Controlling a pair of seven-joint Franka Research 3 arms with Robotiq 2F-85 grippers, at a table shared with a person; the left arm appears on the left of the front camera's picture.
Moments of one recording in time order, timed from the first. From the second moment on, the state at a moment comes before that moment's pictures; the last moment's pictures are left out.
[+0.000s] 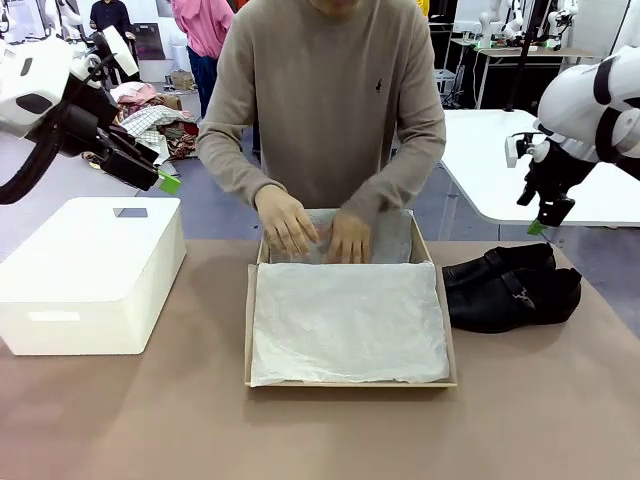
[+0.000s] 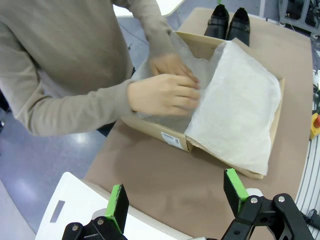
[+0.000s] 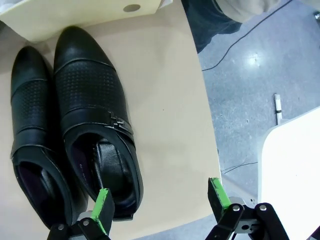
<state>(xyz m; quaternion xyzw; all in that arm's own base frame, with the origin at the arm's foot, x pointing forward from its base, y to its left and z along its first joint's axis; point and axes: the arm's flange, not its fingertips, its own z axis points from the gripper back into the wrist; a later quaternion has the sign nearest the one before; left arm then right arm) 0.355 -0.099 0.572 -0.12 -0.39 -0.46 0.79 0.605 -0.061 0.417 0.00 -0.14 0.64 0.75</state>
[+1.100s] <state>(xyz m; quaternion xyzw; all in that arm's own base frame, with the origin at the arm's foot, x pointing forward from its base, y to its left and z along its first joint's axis) 0.355 -0.099 0.572 -0.12 -0.39 -0.46 0.79 0.624 -0.063 0.364 0.03 -0.11 0.66 0.74</state>
